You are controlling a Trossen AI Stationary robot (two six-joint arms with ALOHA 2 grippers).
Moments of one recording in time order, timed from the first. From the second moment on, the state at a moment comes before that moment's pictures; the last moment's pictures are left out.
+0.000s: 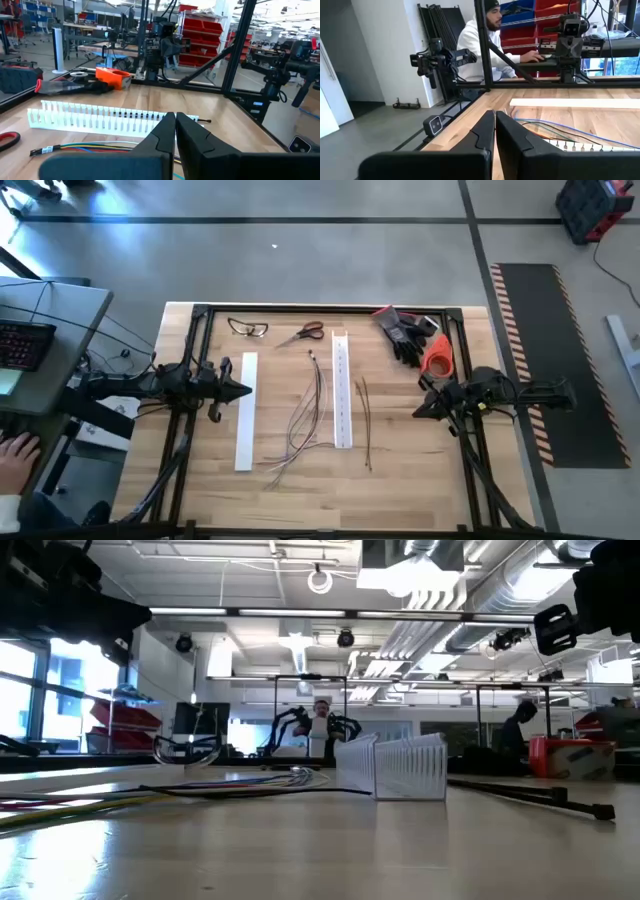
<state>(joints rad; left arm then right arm) -0.07 0.00 0.01 0.01 -0.04 -0.13 0.03 0.01 0.02 0.04 -0.41 0.16</state>
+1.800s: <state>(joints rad) -0.07 0.00 0.01 0.01 -0.04 -0.13 0.03 0.01 0.02 0.04 -0.41 0.16</state>
